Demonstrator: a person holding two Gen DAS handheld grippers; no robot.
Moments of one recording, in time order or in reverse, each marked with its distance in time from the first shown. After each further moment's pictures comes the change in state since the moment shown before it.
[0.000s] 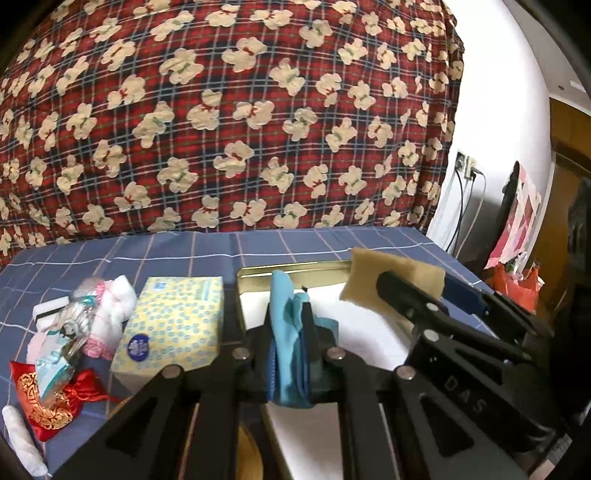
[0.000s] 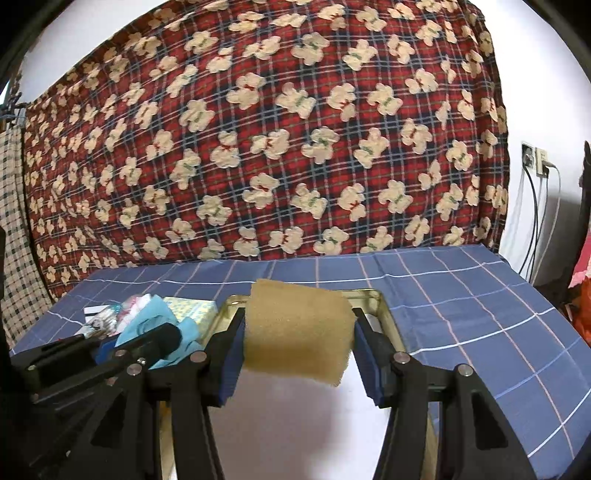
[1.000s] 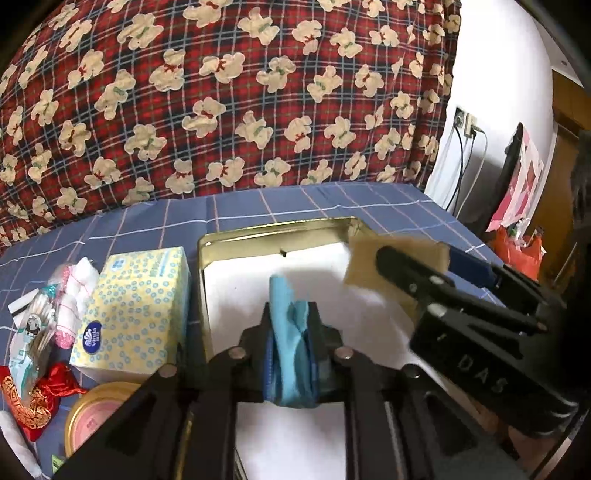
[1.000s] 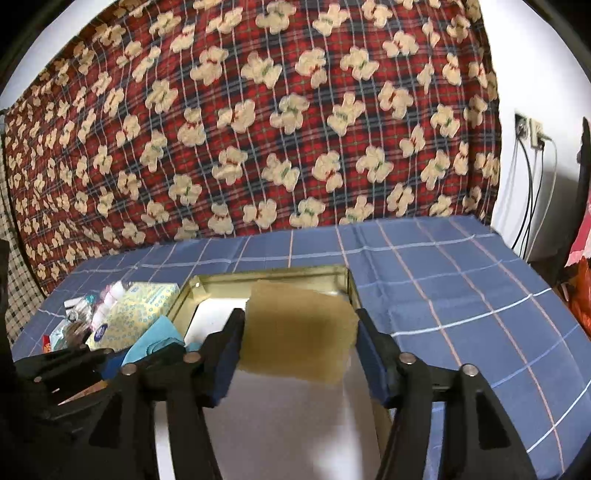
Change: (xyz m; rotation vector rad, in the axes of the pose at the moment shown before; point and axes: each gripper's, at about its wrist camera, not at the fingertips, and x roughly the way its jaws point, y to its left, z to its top) left arm 0.041 -0.028 -0.004 0.049 0.176 -0.005; right arm 0.021 -0.042 0.001 0.044 0.120 -0.022
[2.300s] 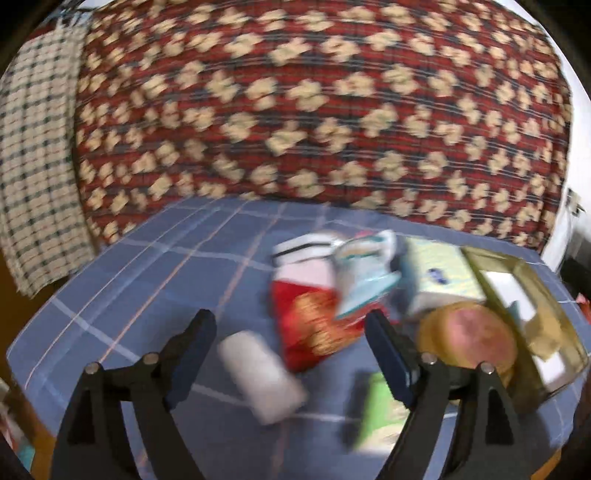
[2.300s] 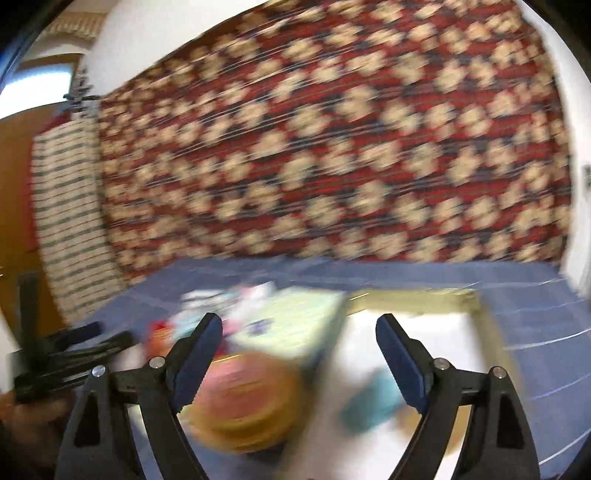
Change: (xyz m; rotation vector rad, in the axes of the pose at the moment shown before) left arm -0.147 0.213 -0.114 -0.290 -0.174 0.442; right arm -0.067 0.117 -0.024 -0.141 -0.132 0.321
